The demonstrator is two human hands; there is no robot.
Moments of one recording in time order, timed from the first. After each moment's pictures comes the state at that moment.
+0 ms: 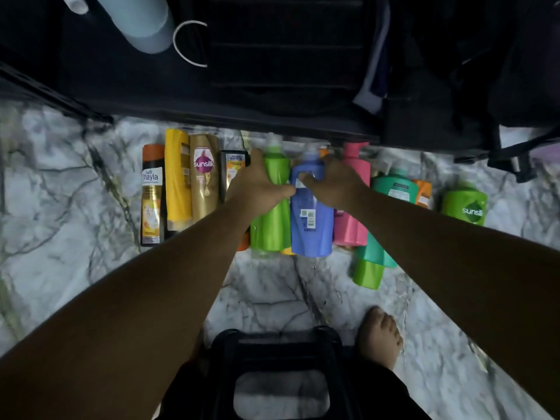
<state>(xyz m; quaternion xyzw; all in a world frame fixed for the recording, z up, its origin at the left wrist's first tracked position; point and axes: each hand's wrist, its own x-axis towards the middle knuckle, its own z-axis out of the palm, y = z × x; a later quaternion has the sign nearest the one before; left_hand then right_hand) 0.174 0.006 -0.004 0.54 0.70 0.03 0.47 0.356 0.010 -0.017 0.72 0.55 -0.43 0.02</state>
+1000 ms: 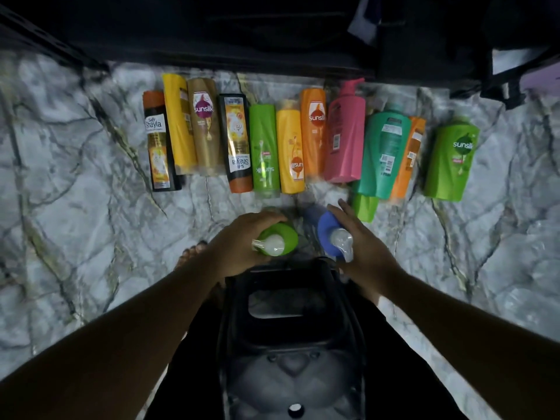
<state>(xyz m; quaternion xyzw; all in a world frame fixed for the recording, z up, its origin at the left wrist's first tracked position) 0.103 -0.182 0.030 0.69 0.46 -0.04 0.55 0.390 -0.239 0.068 0.65 0.57 -0.49 0.02</state>
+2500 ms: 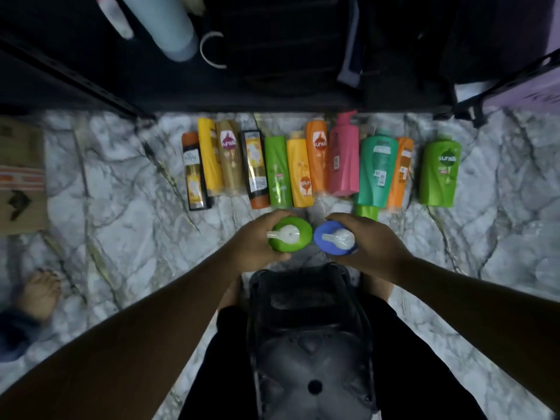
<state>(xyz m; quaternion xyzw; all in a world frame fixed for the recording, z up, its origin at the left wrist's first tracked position) 0.106 -0.152 0.135 0.60 0.50 -0.01 0.62 0.381 -0.203 0.143 0.61 0.63 -0.47 -0.04</state>
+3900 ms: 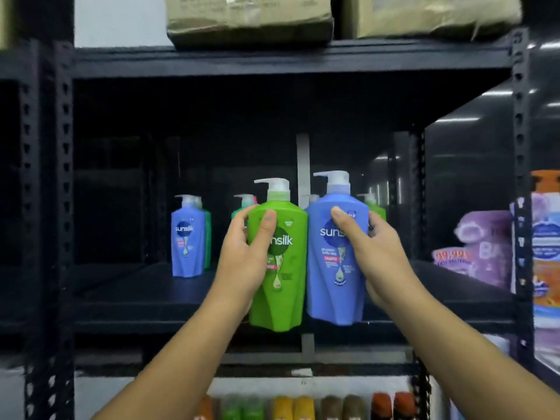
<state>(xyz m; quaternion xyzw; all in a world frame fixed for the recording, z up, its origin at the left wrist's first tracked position) 0.193 0.007 1.197 0.60 0.22 0.68 0.35 0.378 -0.032 1.205 0.33 0.54 -0.25 -0.73</state>
